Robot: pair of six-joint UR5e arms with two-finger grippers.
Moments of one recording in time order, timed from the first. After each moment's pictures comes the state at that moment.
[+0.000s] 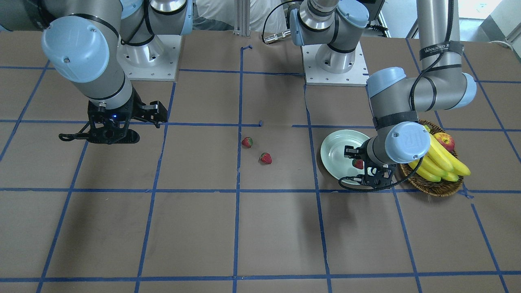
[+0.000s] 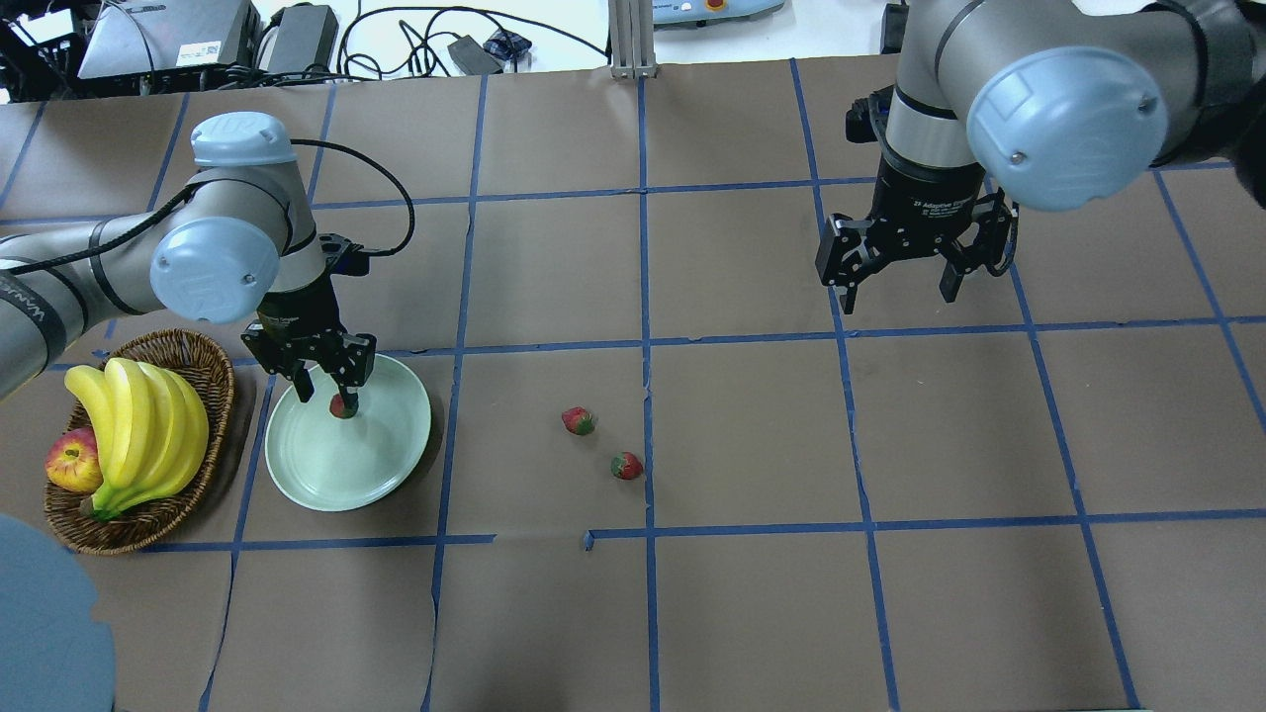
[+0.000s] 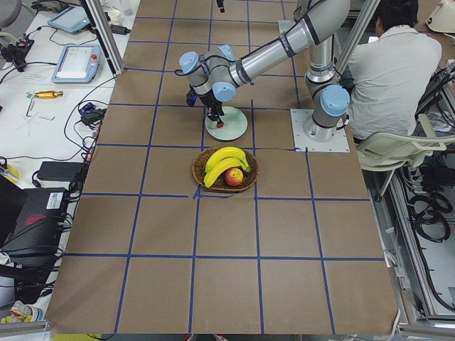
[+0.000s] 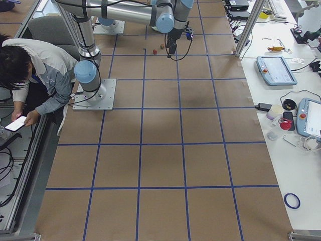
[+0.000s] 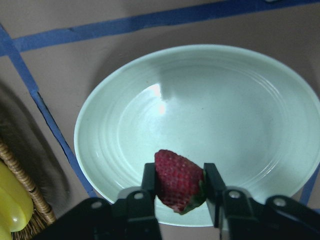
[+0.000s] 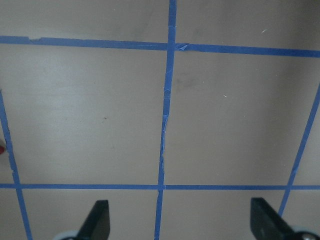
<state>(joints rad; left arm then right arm) -1.41 -1.91 -1.83 -1.35 1.75 0.28 1.61 -1.43 1.63 -1.54 -1.63 -0.01</state>
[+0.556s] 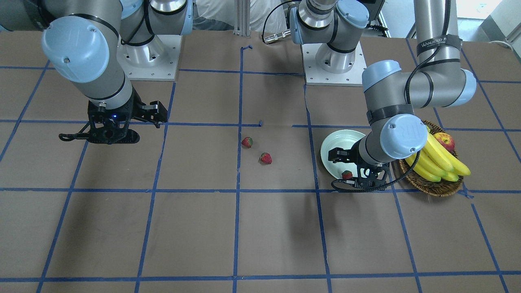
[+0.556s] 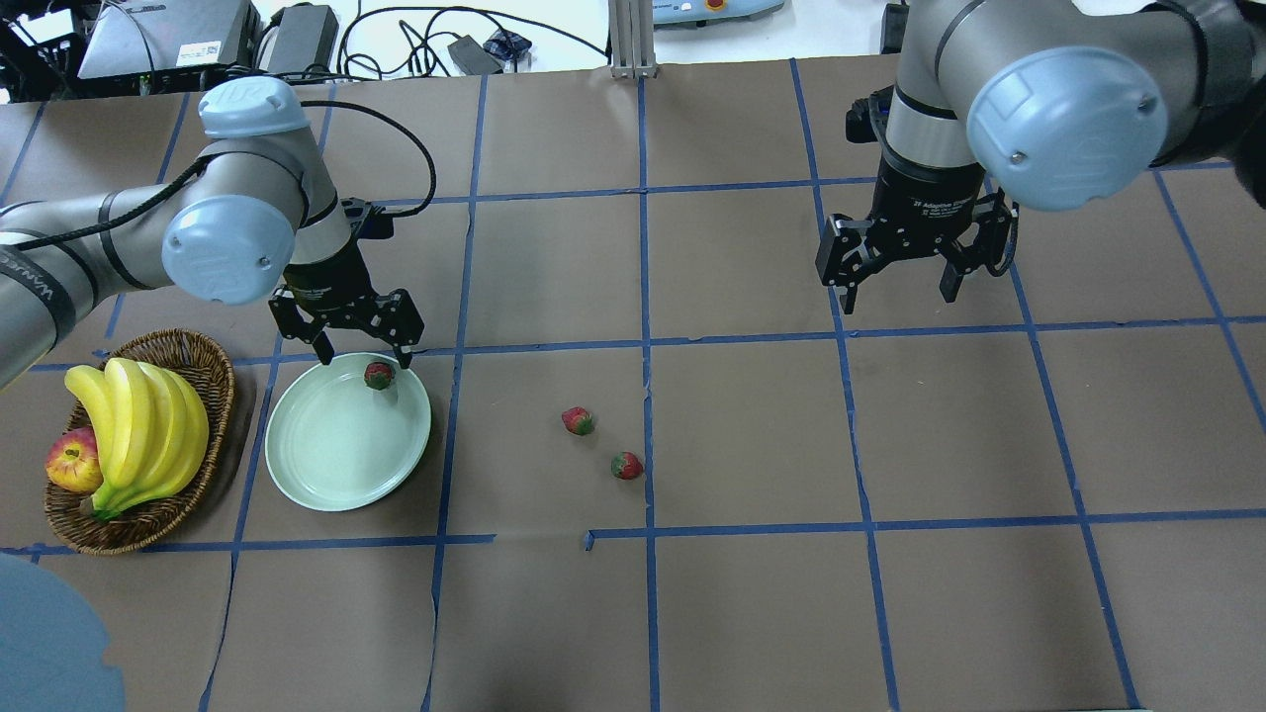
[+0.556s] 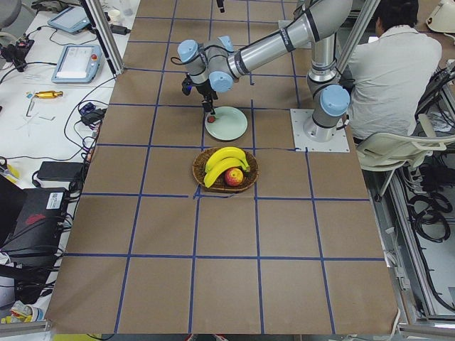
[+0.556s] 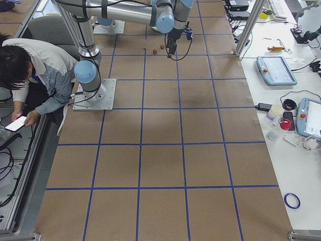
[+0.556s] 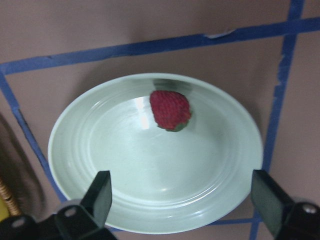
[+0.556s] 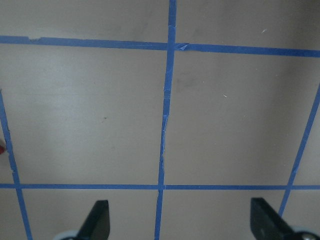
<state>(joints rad) -1.48 -1.89 -1.77 -1.33 1.60 0.13 1.61 -1.43 1.63 -1.54 -1.63 -0.01</state>
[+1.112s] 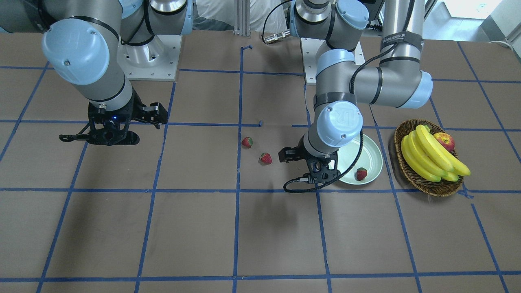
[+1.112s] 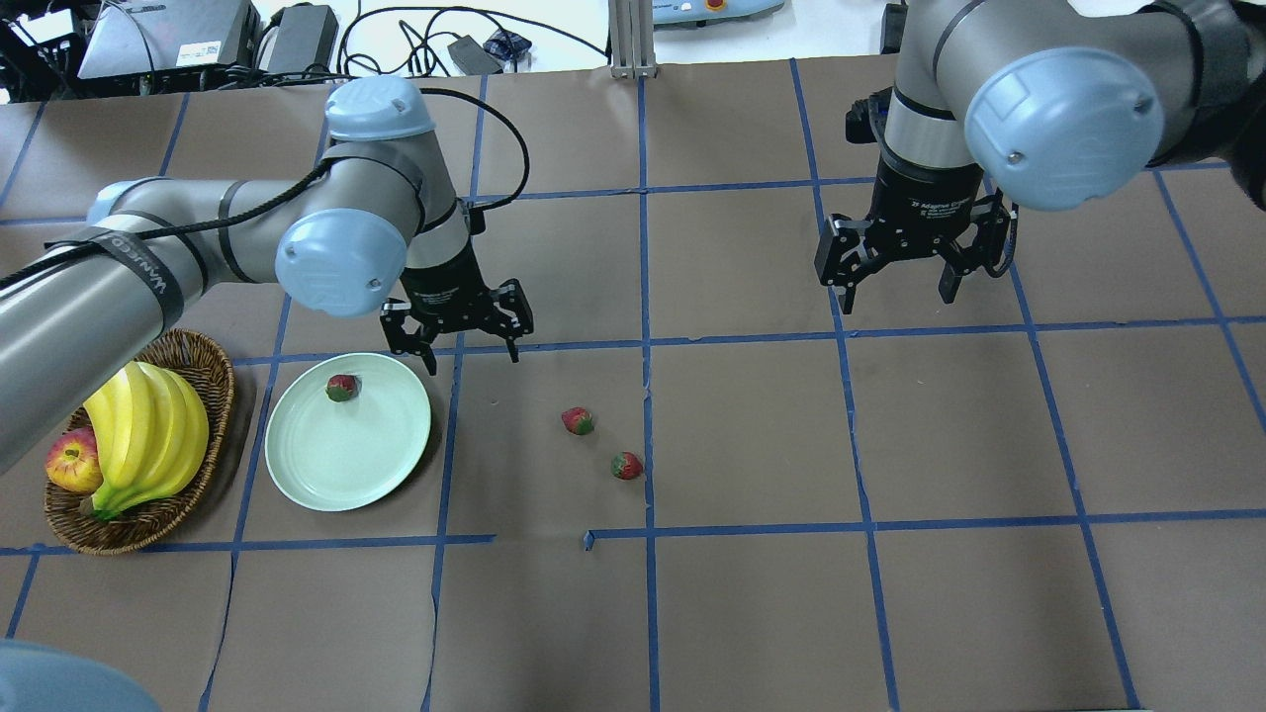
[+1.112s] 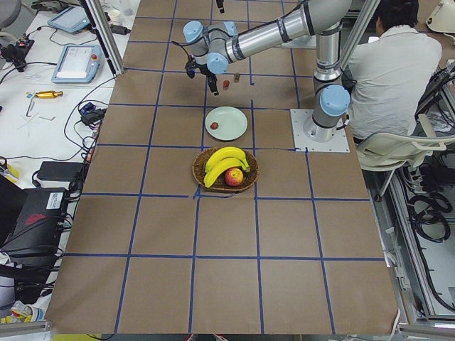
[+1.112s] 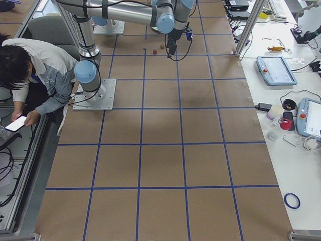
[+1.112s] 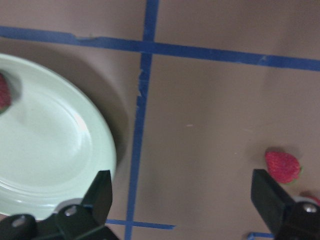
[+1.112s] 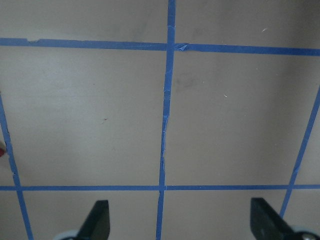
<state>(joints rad) -1.69 -1.91 -1.76 -1.30 1.49 -0.31 1.61 -1.42 1.63 -1.54 -1.62 0.00</state>
